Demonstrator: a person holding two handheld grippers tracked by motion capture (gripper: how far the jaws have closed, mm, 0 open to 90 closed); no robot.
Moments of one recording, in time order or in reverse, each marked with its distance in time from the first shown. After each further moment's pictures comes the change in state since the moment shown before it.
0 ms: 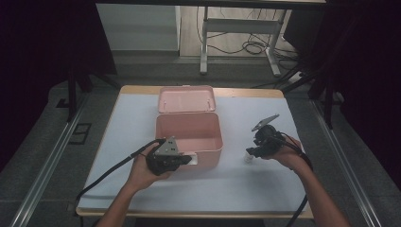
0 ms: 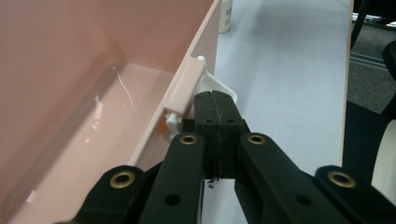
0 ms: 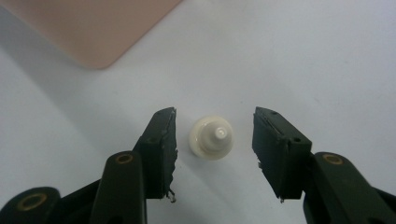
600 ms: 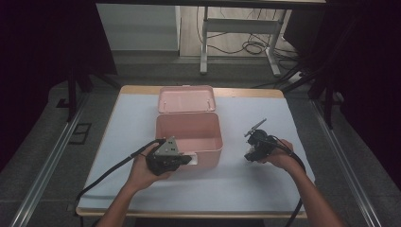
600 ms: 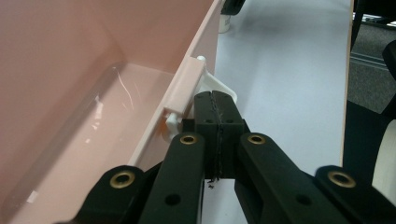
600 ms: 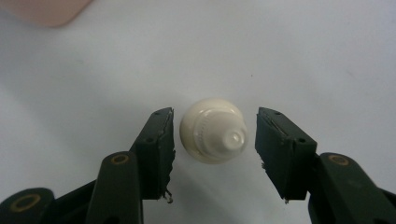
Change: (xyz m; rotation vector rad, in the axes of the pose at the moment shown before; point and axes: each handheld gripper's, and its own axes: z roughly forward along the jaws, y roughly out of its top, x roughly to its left) left arm -0.001 0.000 0.000 -0.004 0.002 -0.003; right arm -0.001 -0.003 0.040 0.150 -0.012 -0.003
